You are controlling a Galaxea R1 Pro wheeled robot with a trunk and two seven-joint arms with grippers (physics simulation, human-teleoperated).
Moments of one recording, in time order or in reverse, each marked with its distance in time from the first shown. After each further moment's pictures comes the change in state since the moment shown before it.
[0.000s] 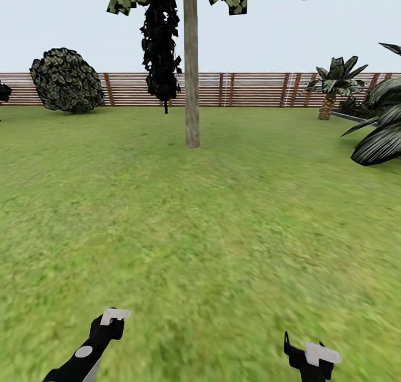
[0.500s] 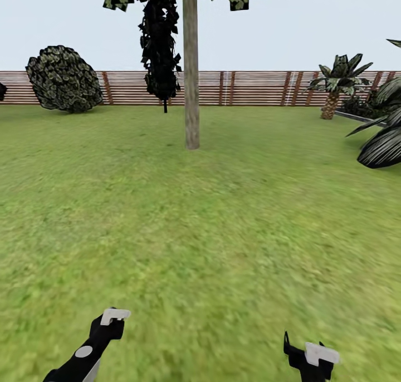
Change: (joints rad) left arm 0.000 0.000 0.000 0.000 0.000 0.000 0.000; right arm 0.000 0.000 0.001 -0.001 0.000 0.000 0.000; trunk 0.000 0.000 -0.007
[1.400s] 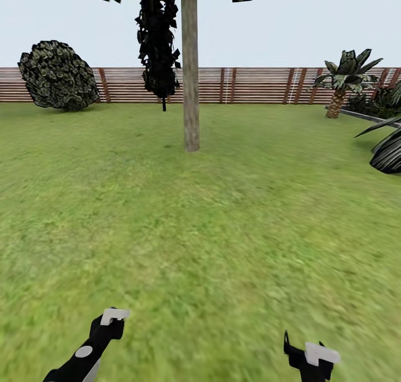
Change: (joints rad) left arm 0.000 0.000 0.000 0.000 0.000 0.000 0.000; right arm 0.000 0.000 0.000 0.000 0.000 0.000 0.000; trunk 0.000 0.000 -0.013
